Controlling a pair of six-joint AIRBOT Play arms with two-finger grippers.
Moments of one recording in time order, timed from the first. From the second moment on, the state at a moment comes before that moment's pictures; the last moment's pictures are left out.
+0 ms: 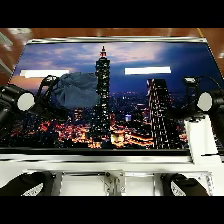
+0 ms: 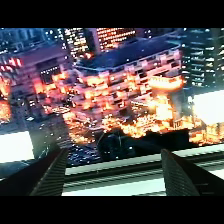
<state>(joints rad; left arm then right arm) -0.40 -1.07 1.13 1.64 -1.39 -1.72 0.10 -0.98 1.04 -1.66 1.39 1.66</state>
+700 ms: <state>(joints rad) -0.40 -1.07 1.13 1.64 -1.39 -1.72 0.10 -0.98 1.04 -1.62 1.37 1.66</state>
